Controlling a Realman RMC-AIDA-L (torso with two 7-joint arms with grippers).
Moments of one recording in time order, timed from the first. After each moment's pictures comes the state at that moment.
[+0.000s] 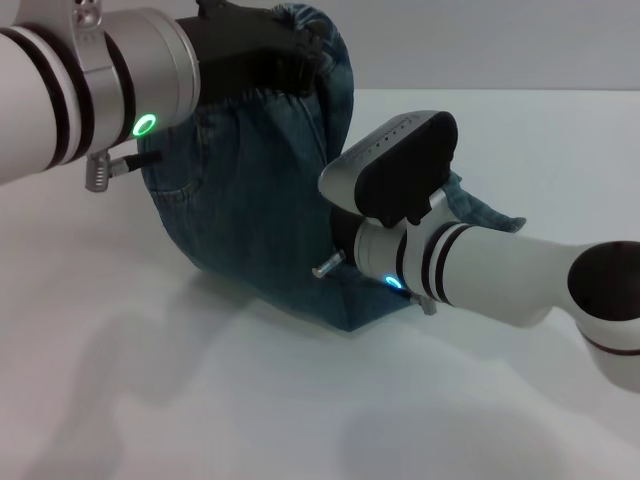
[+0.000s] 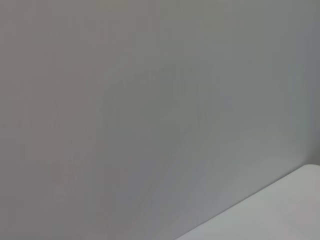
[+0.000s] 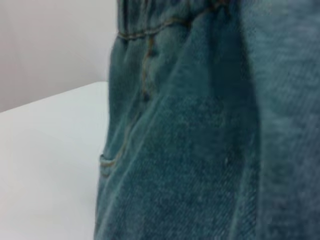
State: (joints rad) left arm -0.23 -2.06 -1.35 -1.98 2.66 -0.87 0.17; right arm 0.63 2.09 0.87 0.90 -1.24 0.08 -1.26
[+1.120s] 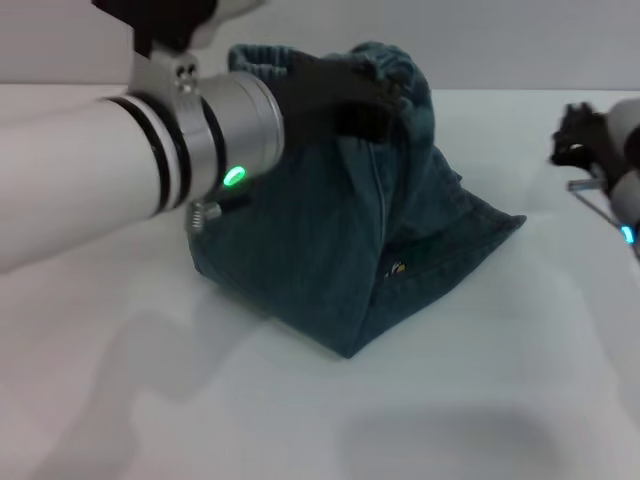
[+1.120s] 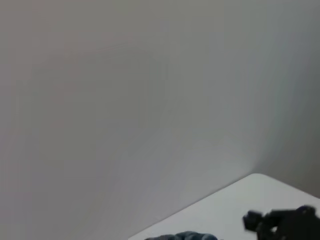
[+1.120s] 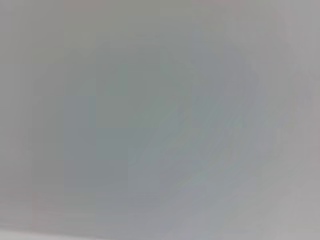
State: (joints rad) left arm -0.26 -2.06 -1.23 -1.75 2.47 -0.61 0.28; right arm 0.21 2.08 1.18 1.13 -1.51 -0.35 -1.27
